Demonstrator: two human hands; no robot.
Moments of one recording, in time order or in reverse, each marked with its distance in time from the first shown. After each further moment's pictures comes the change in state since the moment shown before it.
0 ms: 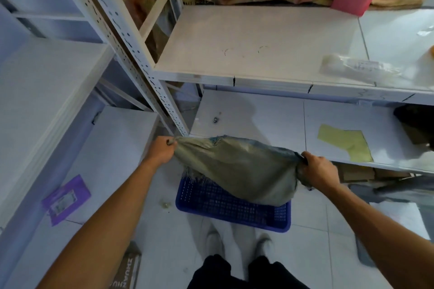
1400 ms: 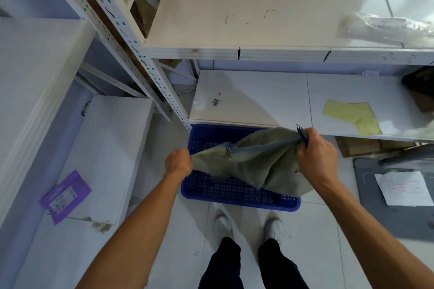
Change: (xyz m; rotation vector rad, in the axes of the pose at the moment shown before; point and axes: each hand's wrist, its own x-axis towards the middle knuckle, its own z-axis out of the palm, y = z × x) left_hand 0.007 -0.063 0.089 0.621 -0.088 0.055; right_hand -0.052 -0.093 -0.004 0.351 0.280 0.124
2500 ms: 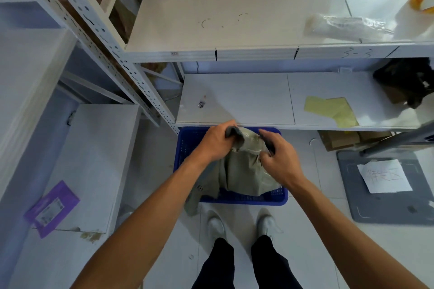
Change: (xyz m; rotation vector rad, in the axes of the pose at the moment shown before) left_hand -0.078 0.147 -0.075 -0.604 -0.030 0.623; right_hand -0.036 0.008 0.012 0.269 -0.176 -0.128
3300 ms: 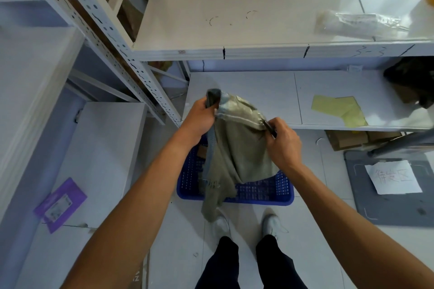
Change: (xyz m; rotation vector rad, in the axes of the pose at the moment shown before) left_hand 0.008 0.017 -0.068 -0.497 0.125 -0.193; right_hand 0.041 -0.008 0.019 -0.126 0.174 0.034
